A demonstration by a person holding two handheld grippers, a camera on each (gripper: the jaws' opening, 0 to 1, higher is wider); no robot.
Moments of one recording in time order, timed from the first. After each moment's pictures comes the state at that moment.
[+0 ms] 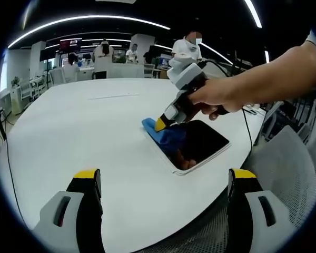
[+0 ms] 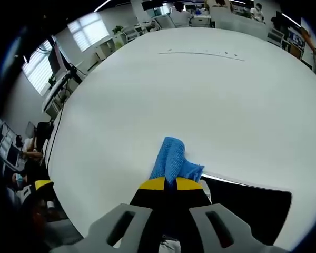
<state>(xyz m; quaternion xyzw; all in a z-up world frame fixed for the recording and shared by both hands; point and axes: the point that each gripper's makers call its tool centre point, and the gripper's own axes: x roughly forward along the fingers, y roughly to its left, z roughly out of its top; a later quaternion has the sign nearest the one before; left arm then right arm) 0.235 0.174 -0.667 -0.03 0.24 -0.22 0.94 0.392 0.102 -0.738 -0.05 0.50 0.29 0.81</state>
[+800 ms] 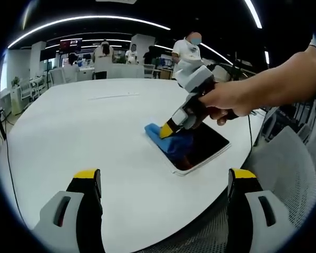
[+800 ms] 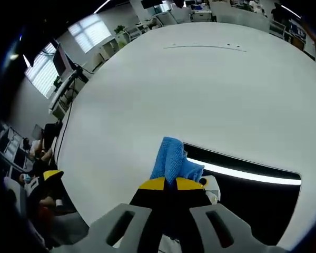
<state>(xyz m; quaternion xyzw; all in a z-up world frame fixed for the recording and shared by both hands) 0.236 0.175 -0.668 -0.03 0.24 -0.22 0.94 0.369 0.104 -0.743 -0.03 0.52 0.31 0.80</state>
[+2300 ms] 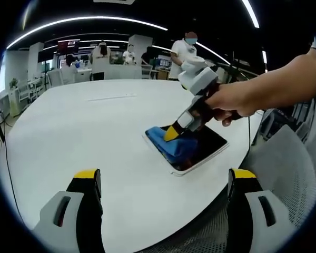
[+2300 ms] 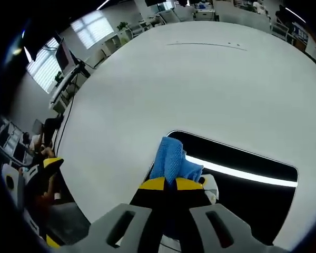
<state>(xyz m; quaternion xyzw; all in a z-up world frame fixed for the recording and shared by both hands) 0.235 0.171 -0.665 -0.03 0.24 -0.23 0.94 0.354 0.087 -0.740 -0.04 0.52 0.32 0.79</state>
